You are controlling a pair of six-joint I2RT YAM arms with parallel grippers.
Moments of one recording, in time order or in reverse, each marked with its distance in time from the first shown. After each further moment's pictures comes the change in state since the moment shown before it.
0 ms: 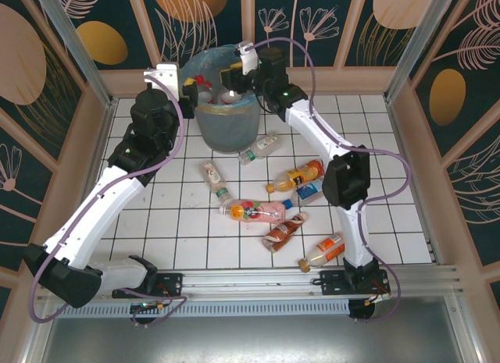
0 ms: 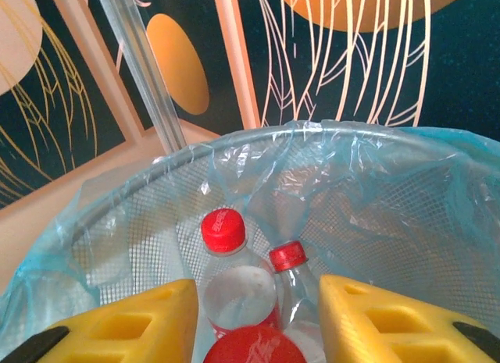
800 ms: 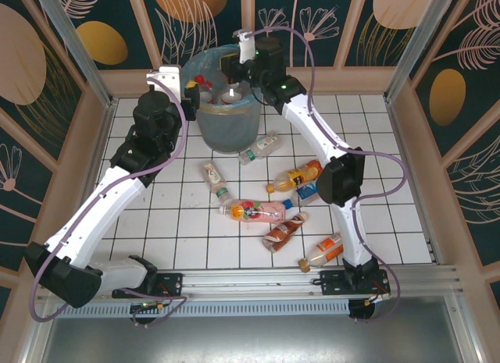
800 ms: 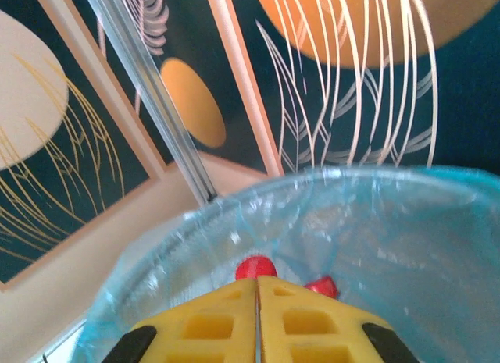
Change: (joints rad) left arm 0.001 0.000 -0.031 0.021 0.015 0.000; right arm 0.015 0.073 0.200 -0.103 0.010 0.128
